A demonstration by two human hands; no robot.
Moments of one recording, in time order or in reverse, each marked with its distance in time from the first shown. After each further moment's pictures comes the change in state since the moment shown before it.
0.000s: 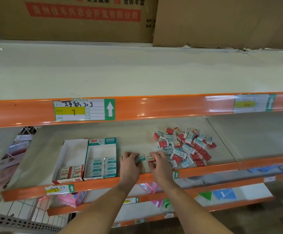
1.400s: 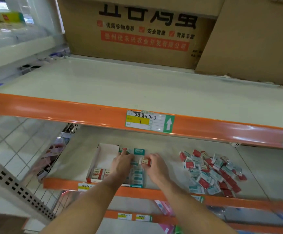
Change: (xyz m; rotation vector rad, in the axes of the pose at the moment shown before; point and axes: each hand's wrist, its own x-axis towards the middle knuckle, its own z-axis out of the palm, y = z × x) left_hand 0.032 -0.073 -0.120 0.376 0.041 0.154; right_hand 0.035 -0.128 0.032 -0.043 -0.126 -0.161
